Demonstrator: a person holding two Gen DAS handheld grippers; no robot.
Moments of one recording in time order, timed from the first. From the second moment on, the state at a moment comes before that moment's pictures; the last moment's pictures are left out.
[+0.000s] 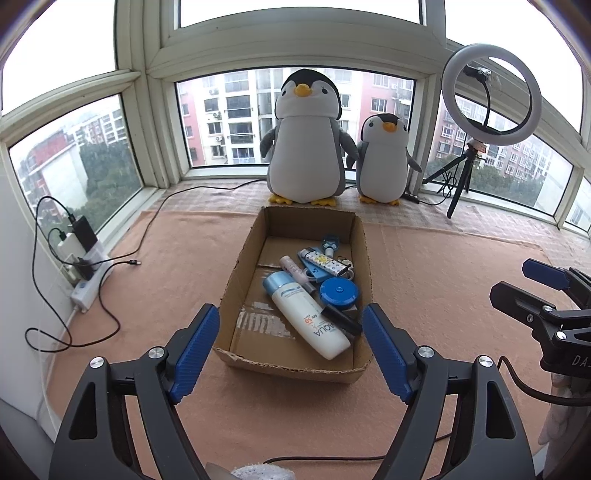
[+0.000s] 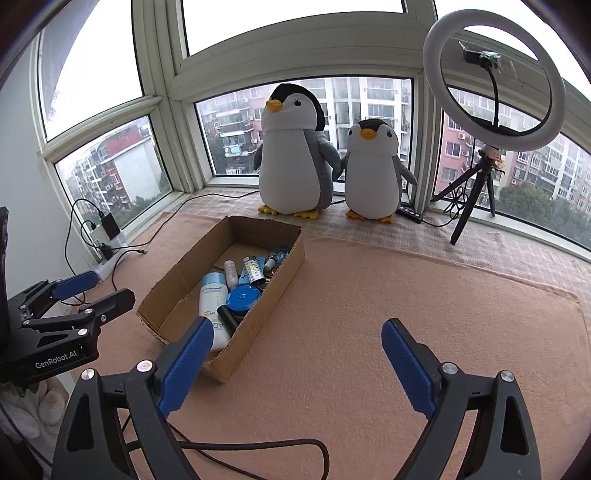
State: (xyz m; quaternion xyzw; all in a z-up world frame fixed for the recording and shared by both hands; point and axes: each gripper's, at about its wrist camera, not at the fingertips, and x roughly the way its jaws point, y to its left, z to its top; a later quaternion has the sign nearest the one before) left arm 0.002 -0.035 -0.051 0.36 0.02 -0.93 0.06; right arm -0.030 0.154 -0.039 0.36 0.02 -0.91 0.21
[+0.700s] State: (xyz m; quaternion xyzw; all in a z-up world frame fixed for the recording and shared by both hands) left arm 0.003 -0.037 -0.052 0.37 0.04 -0.93 0.06; right arm -0.032 0.153 -0.043 0.37 0.03 -0.91 0.21
